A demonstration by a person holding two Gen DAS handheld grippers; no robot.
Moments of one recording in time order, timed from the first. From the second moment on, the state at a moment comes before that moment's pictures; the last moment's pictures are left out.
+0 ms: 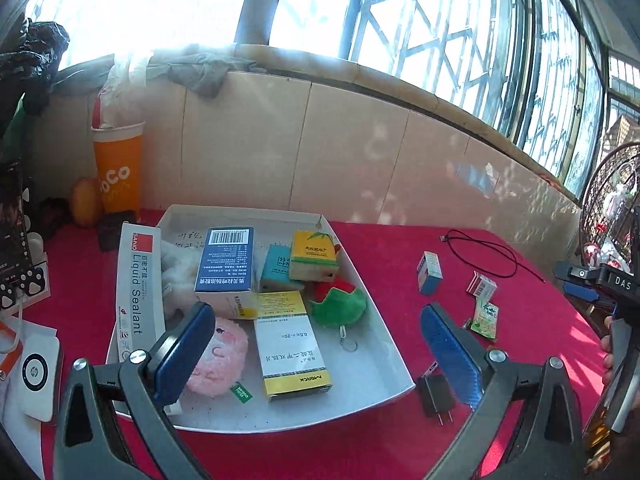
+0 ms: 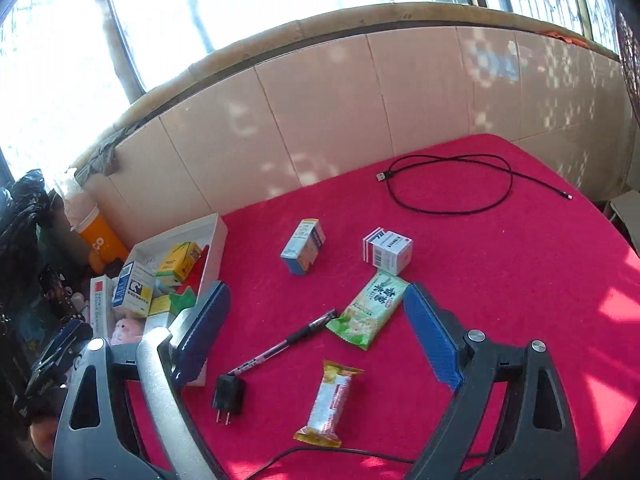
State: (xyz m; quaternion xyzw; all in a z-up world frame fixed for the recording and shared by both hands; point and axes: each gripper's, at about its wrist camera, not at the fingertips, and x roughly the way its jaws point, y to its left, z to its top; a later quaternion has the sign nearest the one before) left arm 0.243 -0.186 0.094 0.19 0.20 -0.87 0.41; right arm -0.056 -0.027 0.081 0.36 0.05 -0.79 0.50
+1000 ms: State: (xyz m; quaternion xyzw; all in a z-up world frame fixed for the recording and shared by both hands) left arm 0.132 -0.108 0.031 0.35 0.17 -0.89 0.25; right arm -0.047 -0.037 -0.032 0.39 0.22 -0.75 0.48
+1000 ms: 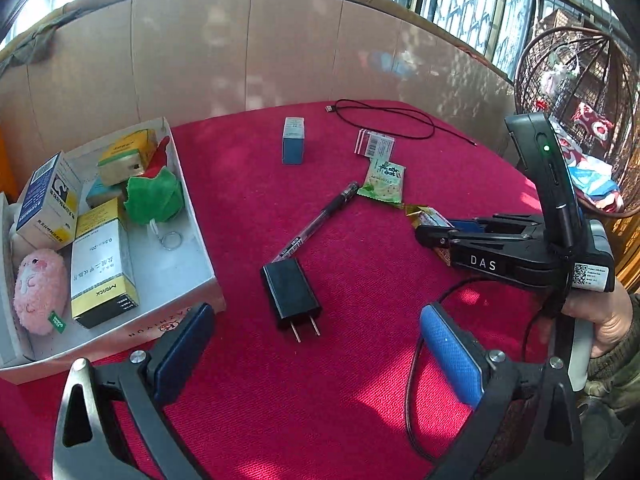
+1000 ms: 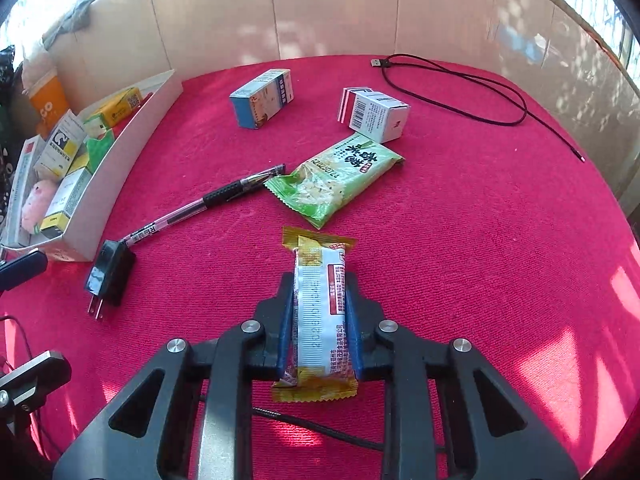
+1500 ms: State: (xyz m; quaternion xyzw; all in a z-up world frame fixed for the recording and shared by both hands) left arm 0.087 -0.121 0.005 0.41 0.15 -0.86 0.27; right arm -0.063 -0.020 -0.034 0.39 0.17 -0.76 0.49
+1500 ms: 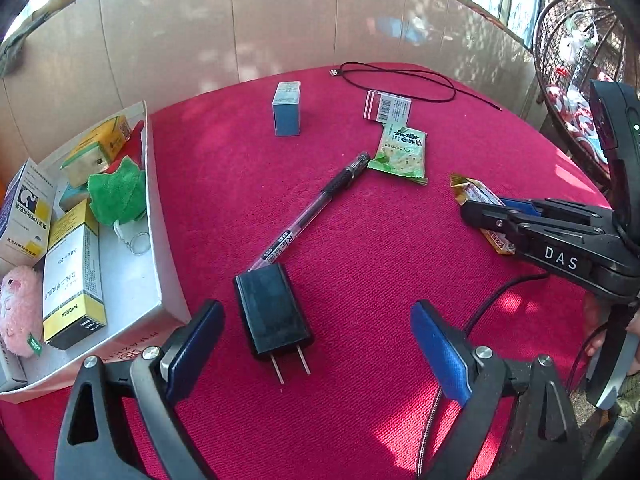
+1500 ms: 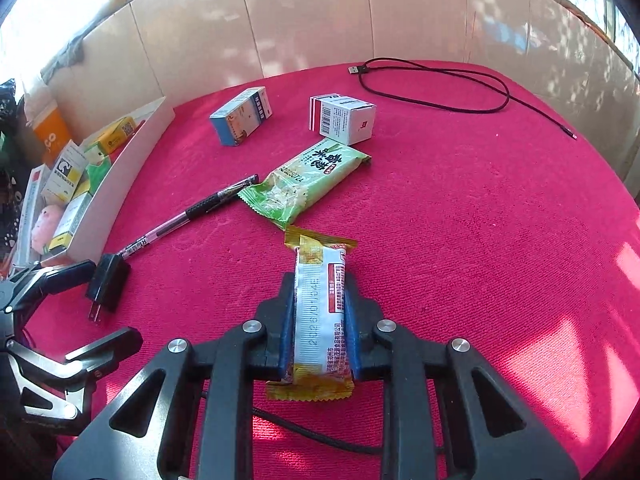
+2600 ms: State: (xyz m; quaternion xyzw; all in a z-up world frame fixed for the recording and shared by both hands) left arm 0.102 -0.105 0.025 0.36 0.12 -0.88 0.27; right arm -0.068 -0.008 -0.016 0.39 0.15 -0.77 0.48
